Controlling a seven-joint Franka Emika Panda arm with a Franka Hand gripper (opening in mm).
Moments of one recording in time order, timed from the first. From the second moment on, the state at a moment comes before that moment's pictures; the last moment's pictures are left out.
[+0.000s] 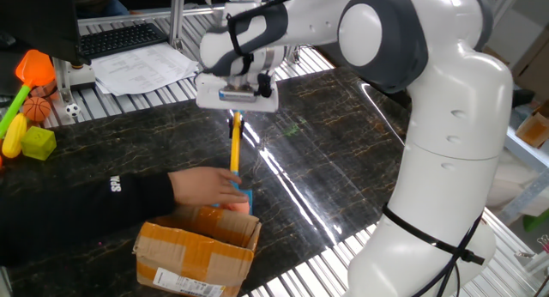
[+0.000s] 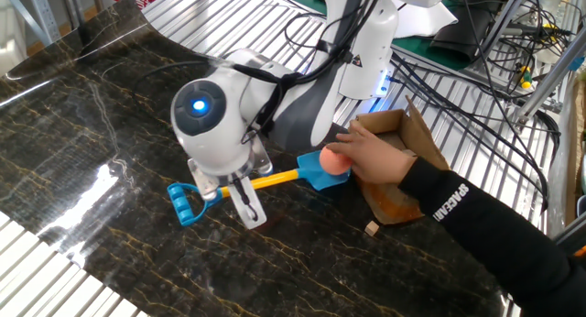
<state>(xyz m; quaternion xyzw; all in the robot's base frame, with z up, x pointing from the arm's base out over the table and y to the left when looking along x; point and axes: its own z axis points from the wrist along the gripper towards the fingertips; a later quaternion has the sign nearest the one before) 0.547 -0.030 0.136 -0.28 -0.95 0.03 0.15</state>
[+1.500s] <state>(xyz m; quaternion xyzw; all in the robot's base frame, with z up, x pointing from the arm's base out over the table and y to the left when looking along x) 0.578 -0.053 0.162 -0.25 -0.96 0.03 0.15</state>
